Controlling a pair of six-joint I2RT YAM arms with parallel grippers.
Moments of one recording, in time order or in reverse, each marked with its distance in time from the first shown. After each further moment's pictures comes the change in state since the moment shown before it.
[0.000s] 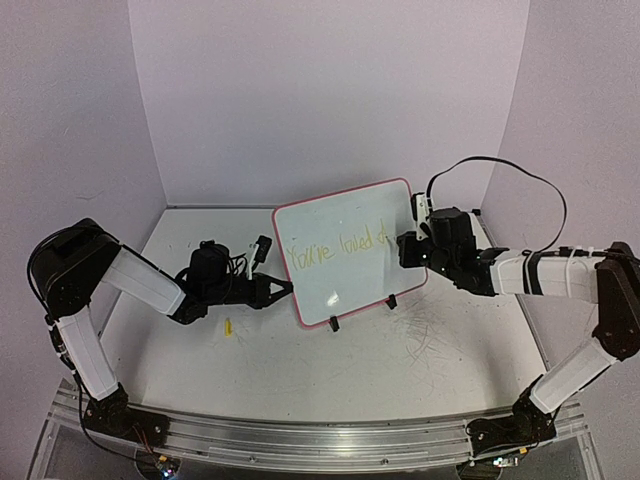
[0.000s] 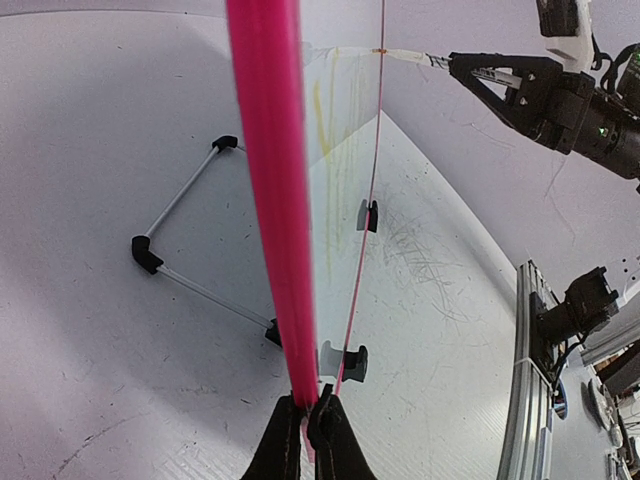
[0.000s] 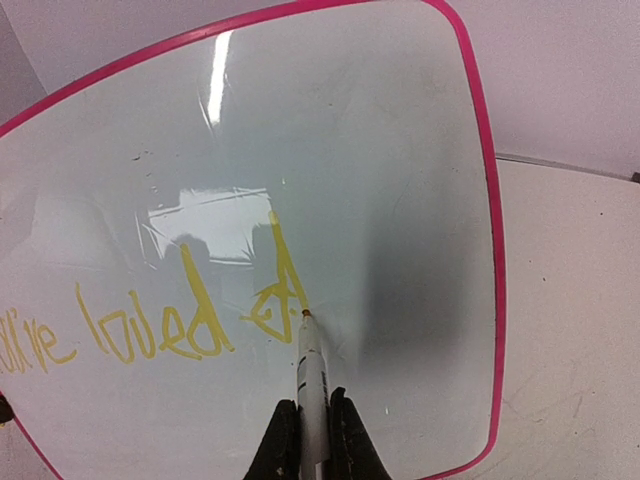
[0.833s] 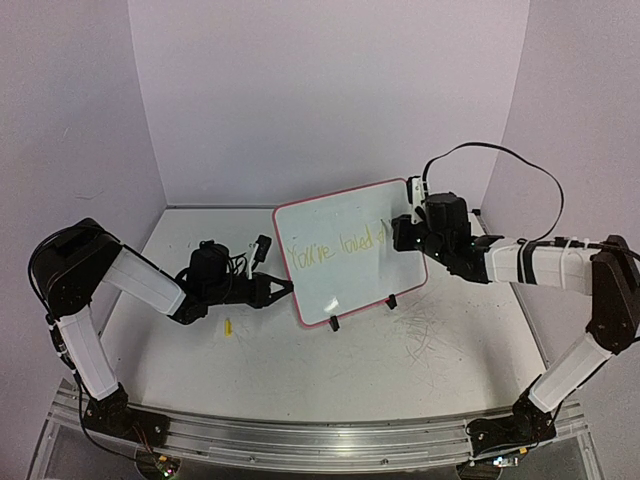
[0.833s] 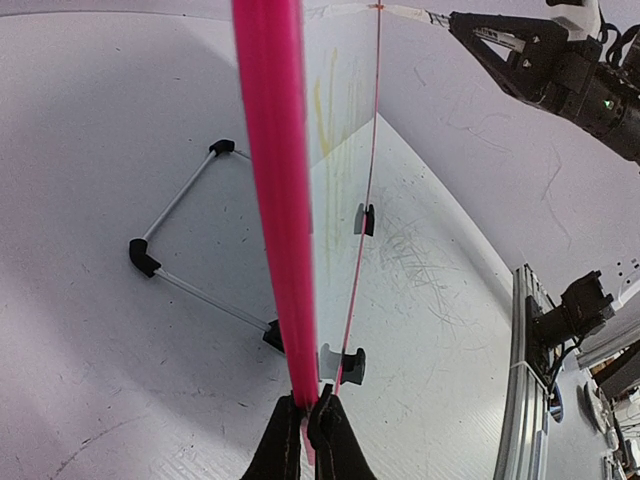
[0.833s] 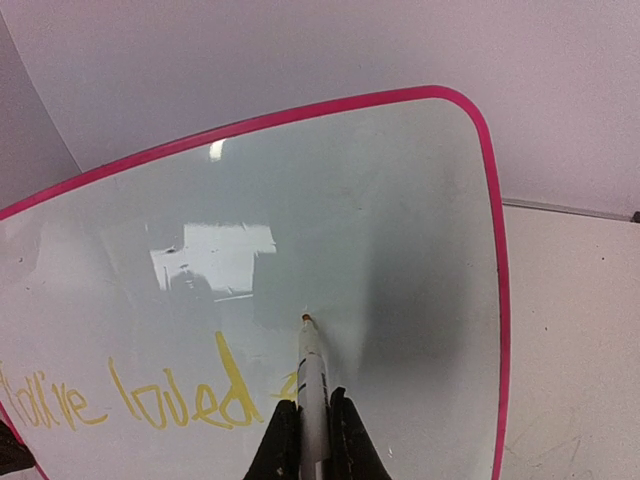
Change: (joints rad) left arm 0.002 0.006 0.000 0.017 0.007 -0.015; right arm 0.000 0.051 0.114 0.012 0.016 -0.019
